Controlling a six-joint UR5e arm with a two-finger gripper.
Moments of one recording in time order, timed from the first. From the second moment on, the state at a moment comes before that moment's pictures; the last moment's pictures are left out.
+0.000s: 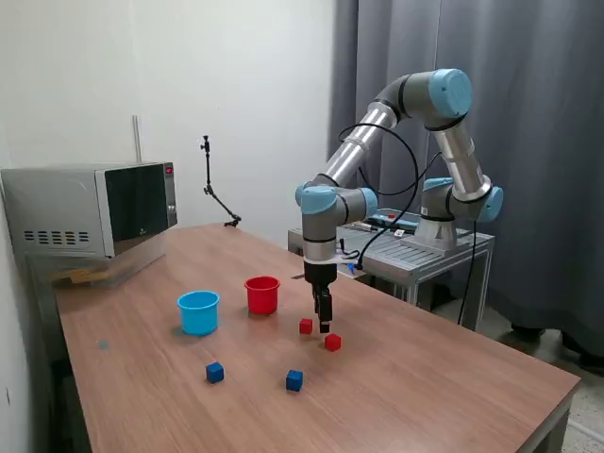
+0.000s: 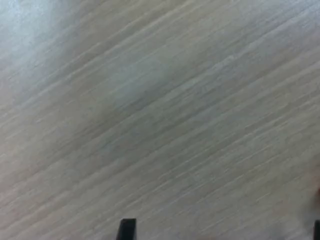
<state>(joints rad) -0.06 -0.85 1.59 -2.25 -1.57 -2.58</state>
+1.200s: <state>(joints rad) -0.07 -0.85 1.57 -2.25 -1.57 -2.60</state>
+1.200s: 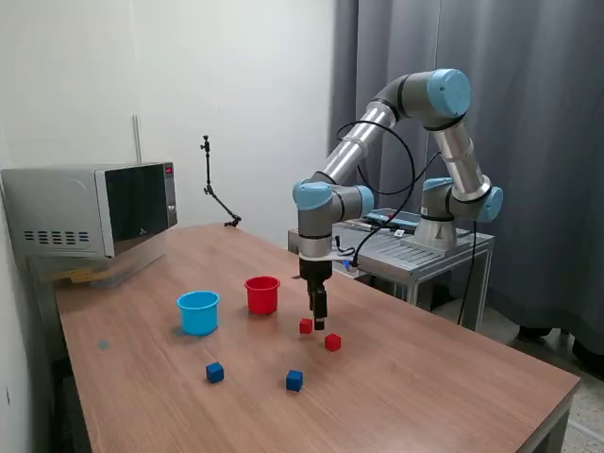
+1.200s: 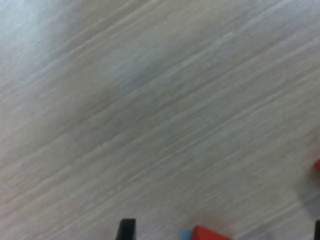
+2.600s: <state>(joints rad) -0.06 -0.85 1.56 -2.25 -1.56 -2.59</state>
